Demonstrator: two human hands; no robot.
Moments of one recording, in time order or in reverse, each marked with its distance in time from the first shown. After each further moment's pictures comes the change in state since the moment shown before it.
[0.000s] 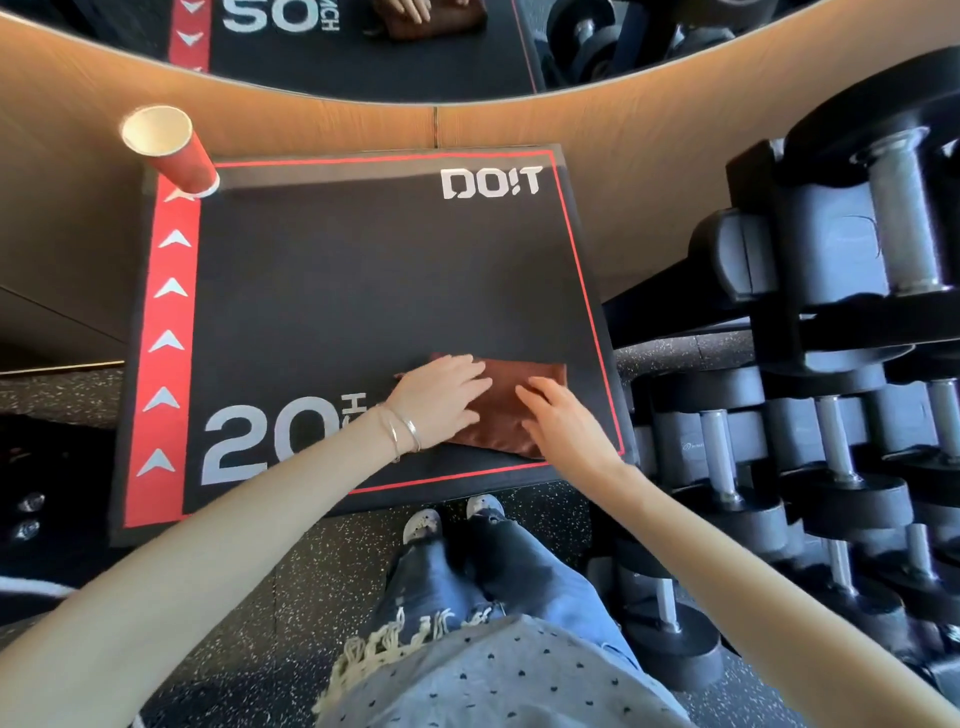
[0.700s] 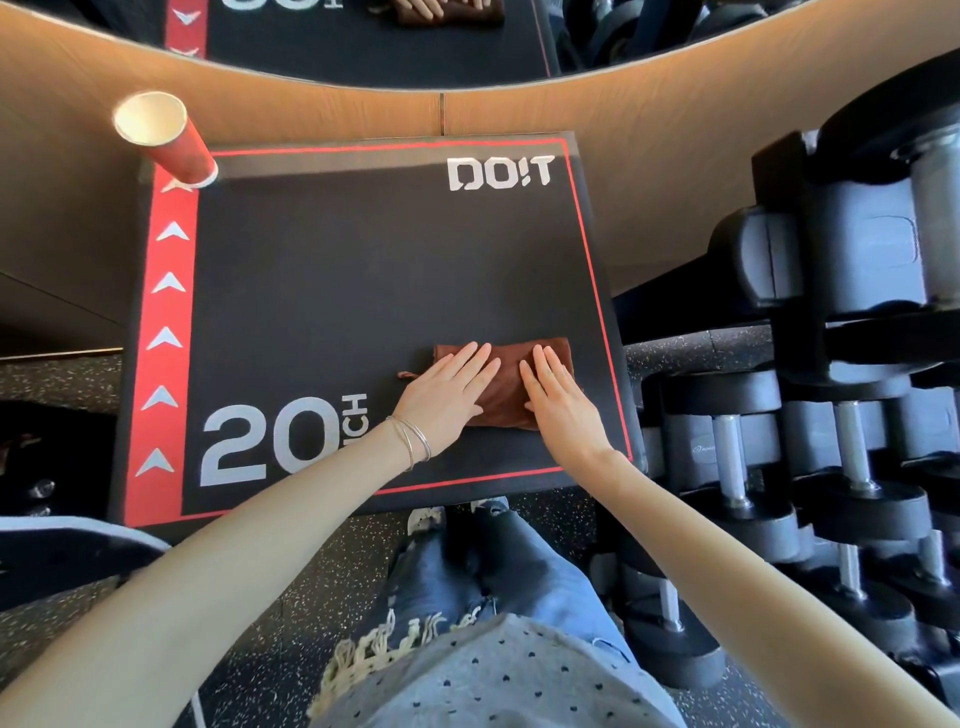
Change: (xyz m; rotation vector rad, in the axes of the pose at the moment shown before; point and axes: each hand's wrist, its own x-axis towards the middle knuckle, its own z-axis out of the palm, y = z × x) left_hand 0.012 0.000 0.031 0.105 0.033 -0.113; right_hand 0.031 0.014 0.017 -0.170 0.019 -0.012
